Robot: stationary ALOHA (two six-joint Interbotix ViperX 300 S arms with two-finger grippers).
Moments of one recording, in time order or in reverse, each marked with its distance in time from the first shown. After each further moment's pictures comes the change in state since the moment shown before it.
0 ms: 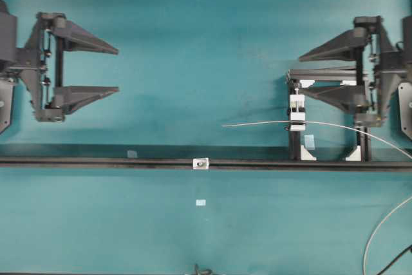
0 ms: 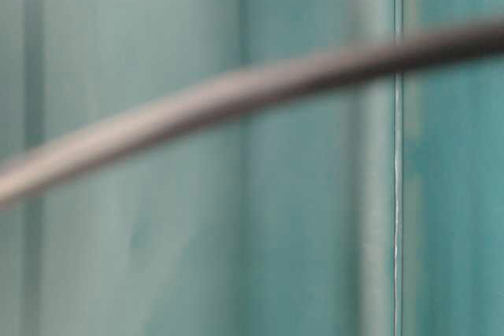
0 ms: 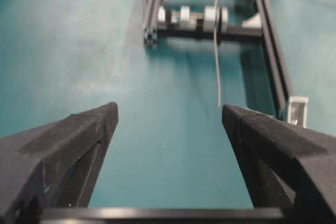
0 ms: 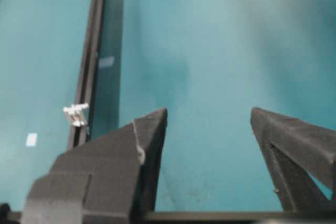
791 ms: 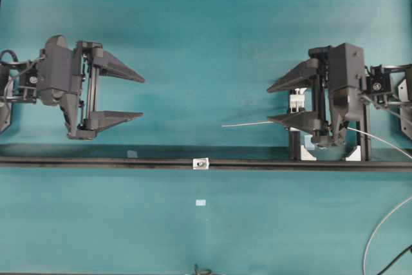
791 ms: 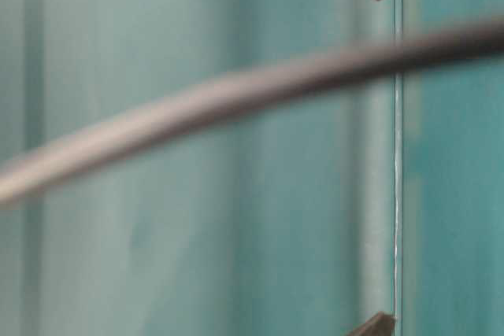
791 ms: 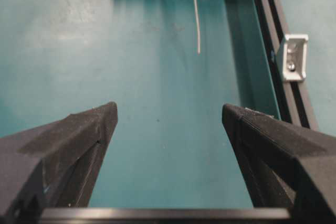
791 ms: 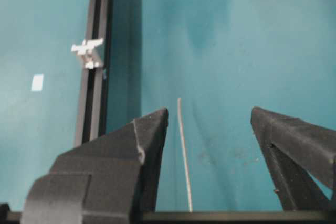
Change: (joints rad) left arm -0.072 0.350 -0.021 0.000 -0.201 0.000; right arm 0.086 0.322 -0.061 0.000 -0.067 0.064
